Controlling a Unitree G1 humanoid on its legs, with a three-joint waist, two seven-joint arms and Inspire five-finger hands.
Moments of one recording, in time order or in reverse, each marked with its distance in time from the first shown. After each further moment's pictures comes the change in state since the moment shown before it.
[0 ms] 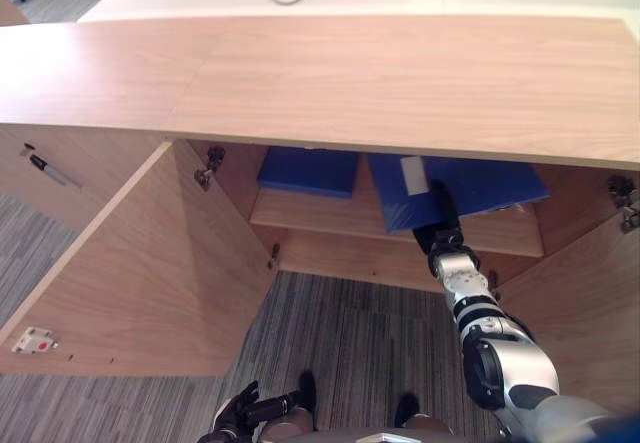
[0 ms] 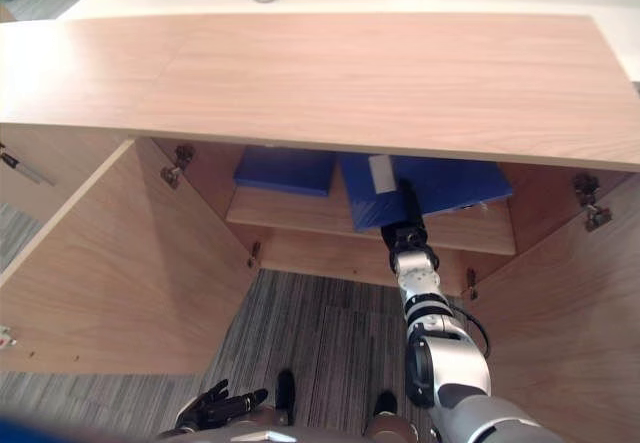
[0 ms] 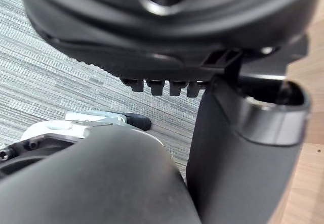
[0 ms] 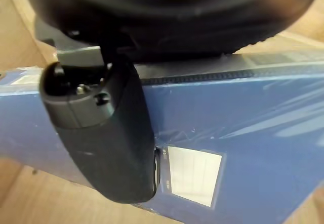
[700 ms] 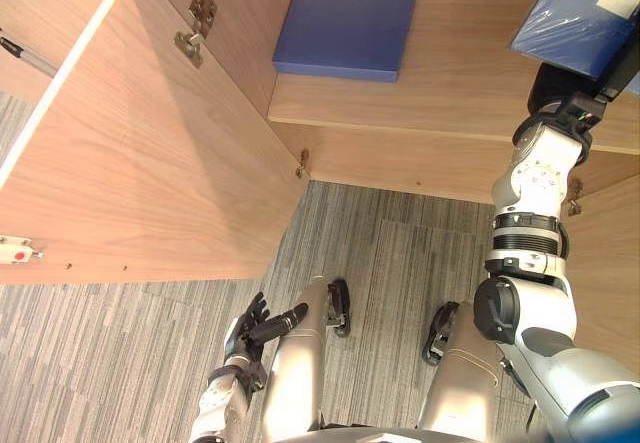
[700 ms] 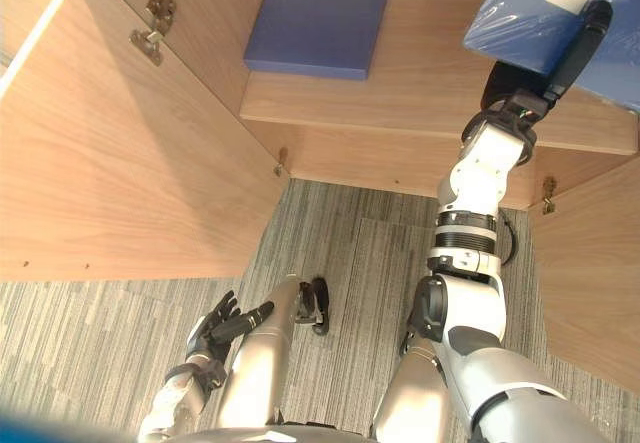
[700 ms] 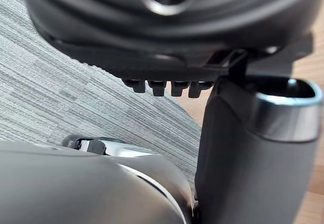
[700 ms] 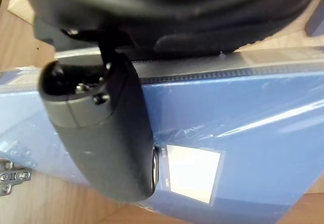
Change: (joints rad) left arm -0.108 -0.060 0.026 -0.239 -0.140 -0.074 0.050; right arm -0.279 -0.111 -0.096 -0.558 0.206 -0.300 -0.146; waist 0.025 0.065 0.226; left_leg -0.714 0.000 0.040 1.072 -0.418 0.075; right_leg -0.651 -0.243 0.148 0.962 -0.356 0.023
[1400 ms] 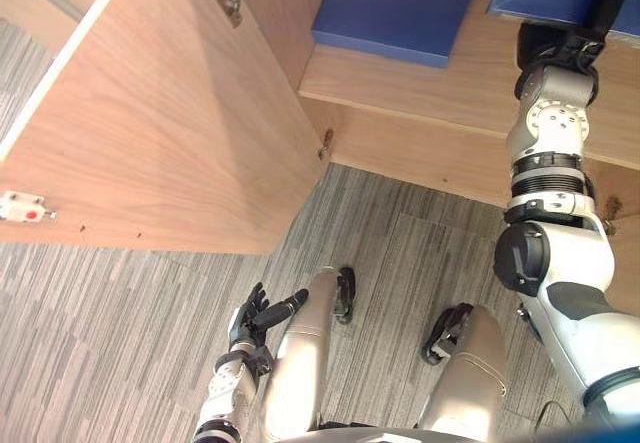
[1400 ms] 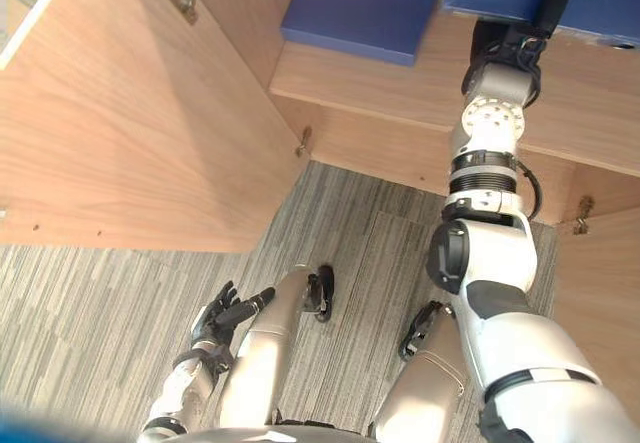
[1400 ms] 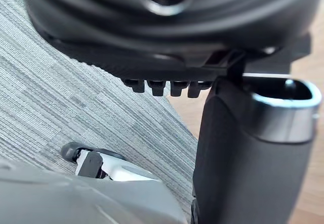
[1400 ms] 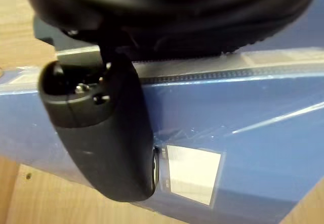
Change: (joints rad) left arm -0.050 -0.009 -0.023 0.009 -0.031 0.007 0.065; right arm -0.315 -0.153 0.035 0.391 -0.022 0.107 -0.110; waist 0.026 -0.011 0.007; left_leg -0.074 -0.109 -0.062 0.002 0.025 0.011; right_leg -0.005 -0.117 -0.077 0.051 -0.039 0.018
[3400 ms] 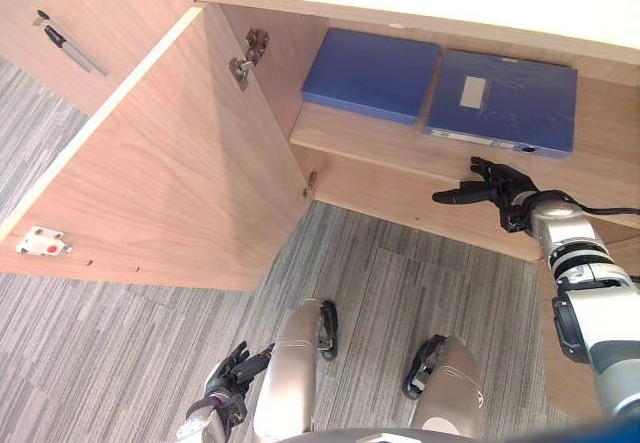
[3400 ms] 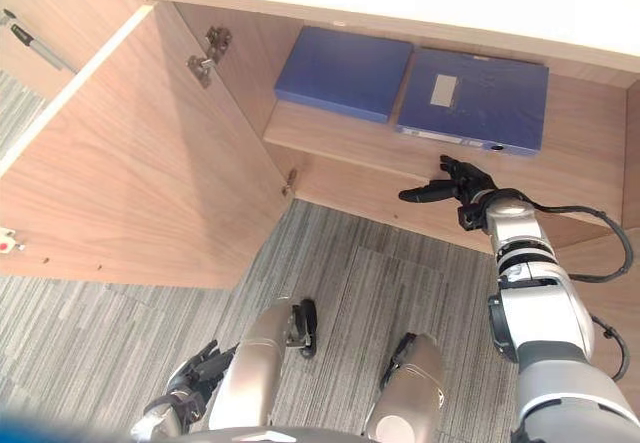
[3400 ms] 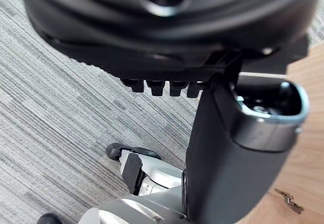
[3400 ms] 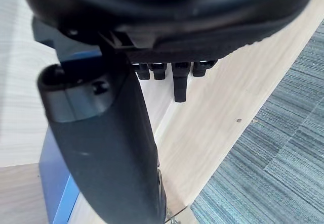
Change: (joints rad) left arm 0.084 0.102 0.062 0.171 0.002 0.093 -0.122; right arm 0.410 -0.227 0.471 0.333 -1.353 0.361 0.633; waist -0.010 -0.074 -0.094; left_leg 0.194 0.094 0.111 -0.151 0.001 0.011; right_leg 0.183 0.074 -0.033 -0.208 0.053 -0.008
